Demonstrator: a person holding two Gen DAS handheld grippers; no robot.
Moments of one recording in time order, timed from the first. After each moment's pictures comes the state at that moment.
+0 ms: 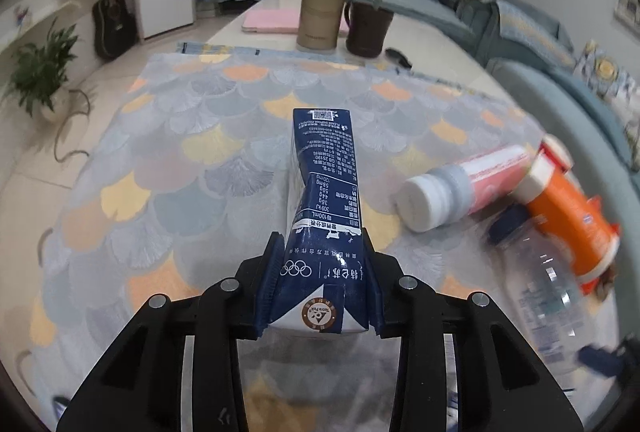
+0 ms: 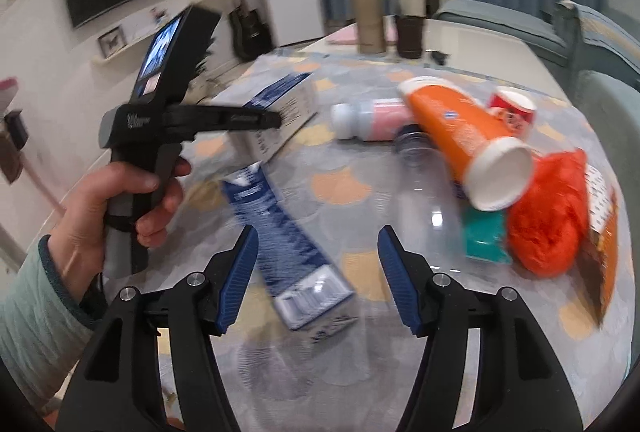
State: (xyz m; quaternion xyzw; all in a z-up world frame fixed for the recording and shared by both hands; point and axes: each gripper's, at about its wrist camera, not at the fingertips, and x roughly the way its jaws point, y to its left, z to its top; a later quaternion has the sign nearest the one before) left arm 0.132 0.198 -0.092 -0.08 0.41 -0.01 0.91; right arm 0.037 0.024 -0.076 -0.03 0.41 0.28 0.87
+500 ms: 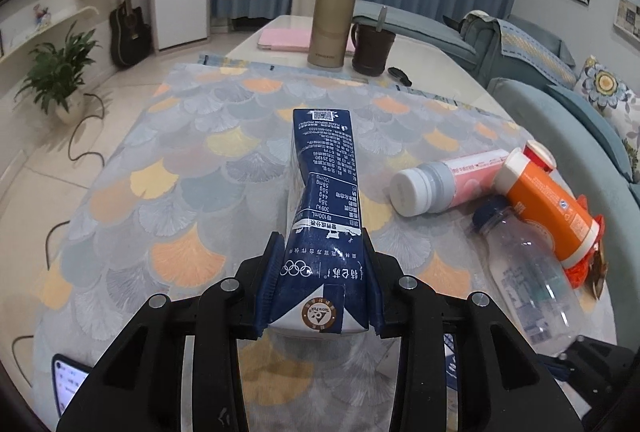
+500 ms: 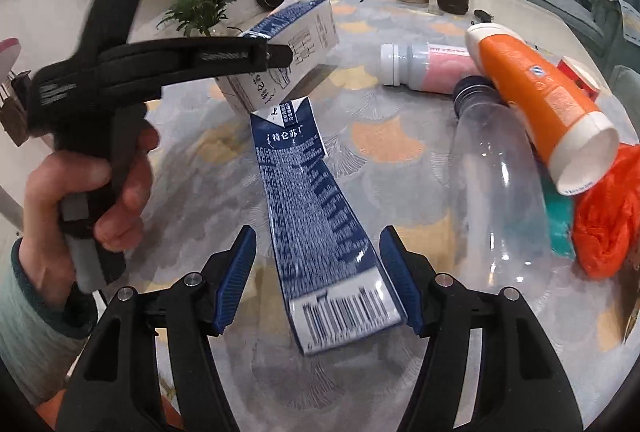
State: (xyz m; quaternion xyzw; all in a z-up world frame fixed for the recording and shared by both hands) left arm 0.102 0.194 -0.081 -0.08 0.38 0.01 0.92; right arm 0.058 0.058 -0.112 -0.06 0.48 0.30 0.82
